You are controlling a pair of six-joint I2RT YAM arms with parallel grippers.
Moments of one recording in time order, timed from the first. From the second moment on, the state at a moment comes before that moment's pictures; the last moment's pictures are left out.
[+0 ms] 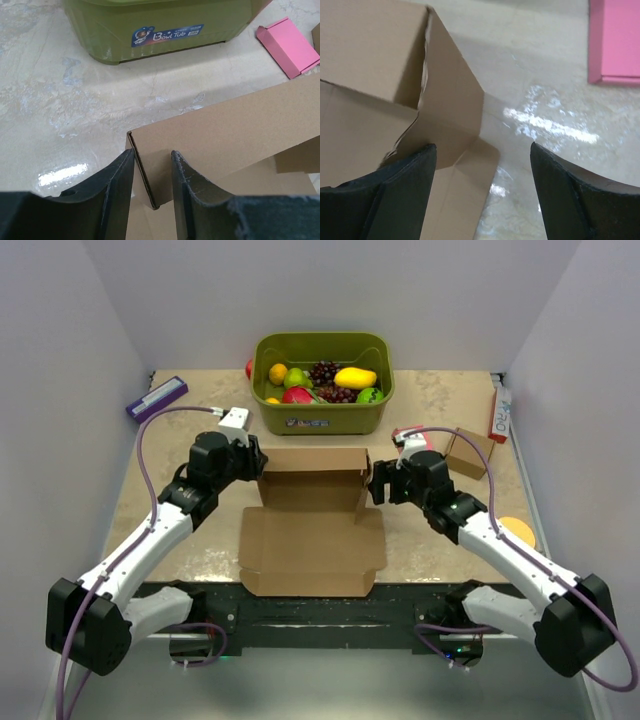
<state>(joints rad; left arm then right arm) -0.39 1.09 0.79 -0.12 0.02 -0.20 0.52 1.05 0.70 -0.23 0.09 0.27</state>
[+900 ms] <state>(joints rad) -0.39 1.09 0.79 -0.12 0.04 -0.17 0.54 1.29 0.67 0.21 -0.12 0.11</state>
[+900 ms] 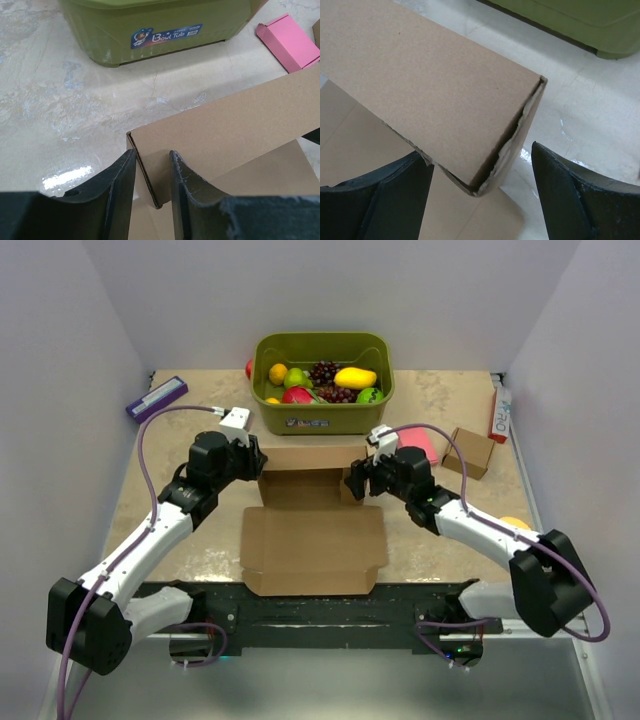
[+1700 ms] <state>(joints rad) -0.38 1.09 0.79 -0.12 0.05 -0.16 0.69 1.42 0.67 0.34 0.29 0.17</state>
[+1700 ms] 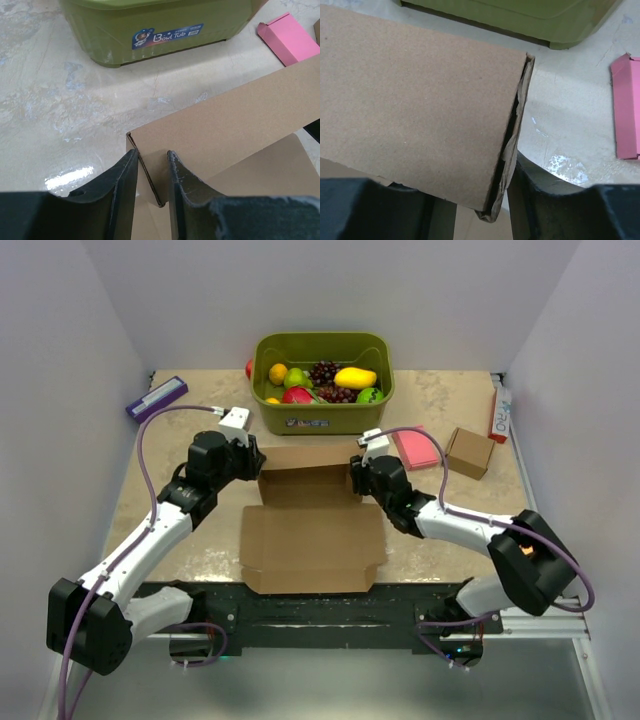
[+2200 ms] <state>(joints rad) -0.38 1.09 0.79 -0.11 0.07 -0.16 0.73 1.48 0.71 0.33 0.51 0.22</state>
